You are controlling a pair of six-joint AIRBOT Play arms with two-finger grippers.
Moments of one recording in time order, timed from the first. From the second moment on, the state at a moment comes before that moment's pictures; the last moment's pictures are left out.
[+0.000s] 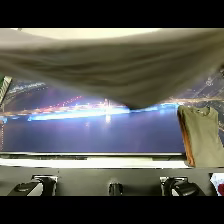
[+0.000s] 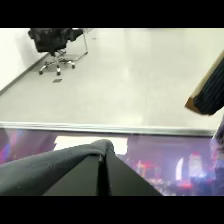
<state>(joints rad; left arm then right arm) 0.11 -0.88 2.02 1.53 -1.20 -1.69 0.20 -0.78 1.95 -1.56 1.21 1.69</state>
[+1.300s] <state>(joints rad) 0.12 -1.89 1.81 1.40 -0.94 -1.79 0.18 -1.97 1.97 -1.33 1.03 1.91</state>
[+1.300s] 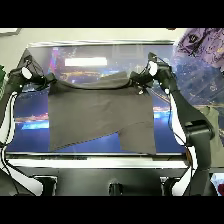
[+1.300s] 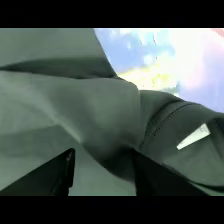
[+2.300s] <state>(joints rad) 0.45 -1.39 1.45 1.38 -1.34 -1.75 -0.34 -1.69 1.29 -0.90 1.41 1.22</state>
